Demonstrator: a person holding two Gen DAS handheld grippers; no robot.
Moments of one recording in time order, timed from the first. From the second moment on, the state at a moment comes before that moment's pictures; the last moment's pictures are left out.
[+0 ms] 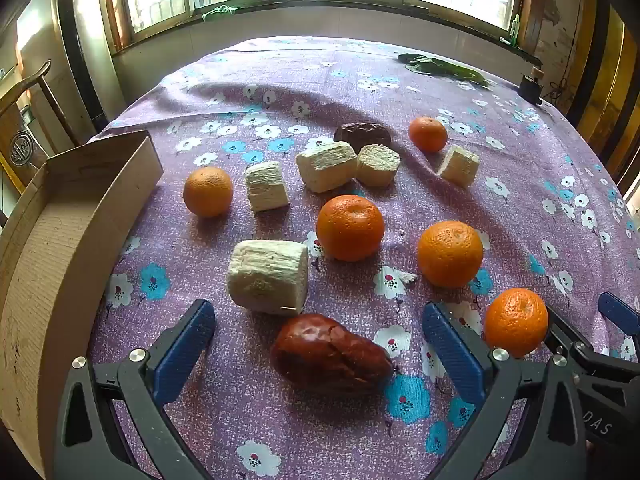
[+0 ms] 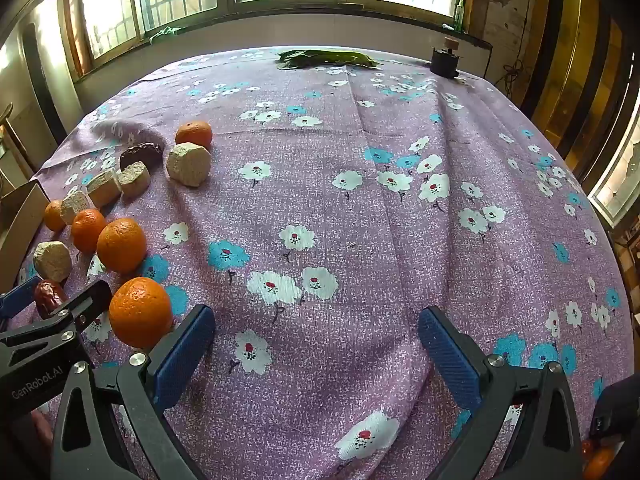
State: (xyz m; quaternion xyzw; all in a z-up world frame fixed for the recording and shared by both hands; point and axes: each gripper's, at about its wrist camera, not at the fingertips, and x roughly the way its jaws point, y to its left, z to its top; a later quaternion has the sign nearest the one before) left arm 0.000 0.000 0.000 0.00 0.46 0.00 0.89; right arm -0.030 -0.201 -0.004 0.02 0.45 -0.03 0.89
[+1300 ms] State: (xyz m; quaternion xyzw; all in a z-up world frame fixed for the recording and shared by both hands) left arm -0.062 0.039 0.067 0.00 0.37 0.00 0.93; right arm -0.089 -0.164 0.056 0.01 0.38 0.09 0.92
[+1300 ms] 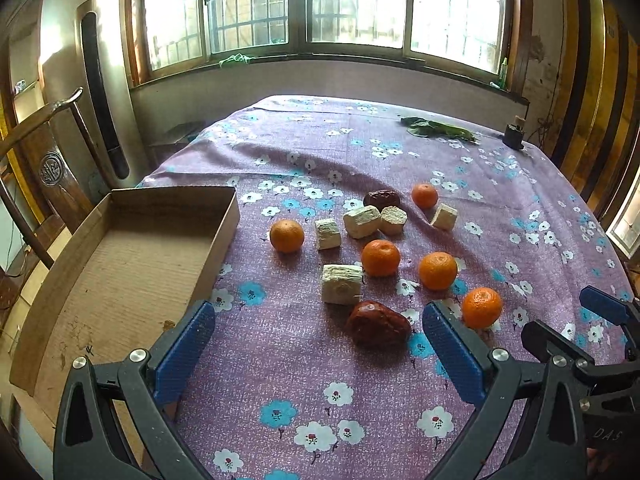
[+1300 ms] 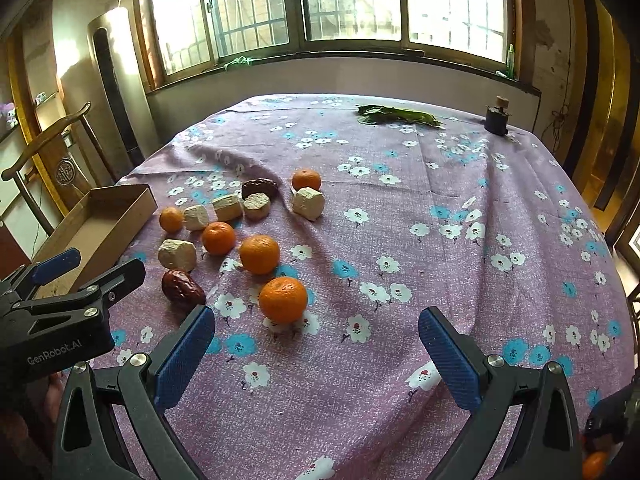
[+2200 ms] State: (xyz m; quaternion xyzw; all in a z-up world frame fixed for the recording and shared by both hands) left arm -0.062 0.045 0.064 -0.01 0.37 0.01 0.93; right arm -0.088 -0.153 0.053 -0.02 0.39 0.10 0.91
